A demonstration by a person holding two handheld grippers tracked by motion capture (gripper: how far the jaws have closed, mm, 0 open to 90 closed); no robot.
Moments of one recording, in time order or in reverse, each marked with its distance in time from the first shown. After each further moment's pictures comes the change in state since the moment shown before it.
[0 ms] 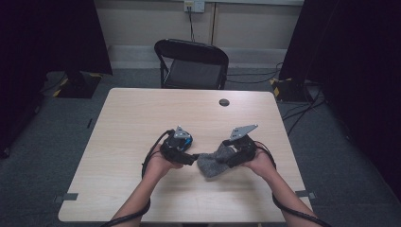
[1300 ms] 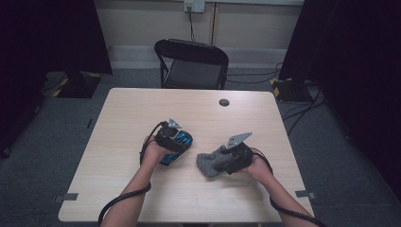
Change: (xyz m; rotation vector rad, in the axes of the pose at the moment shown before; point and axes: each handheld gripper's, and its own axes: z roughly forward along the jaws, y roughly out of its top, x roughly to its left) left arm 0.061 -0.009 0.046 0.049 0.067 -0.018; right arm -0.004 -0.030 0.029 0.063 0.056 -0.012
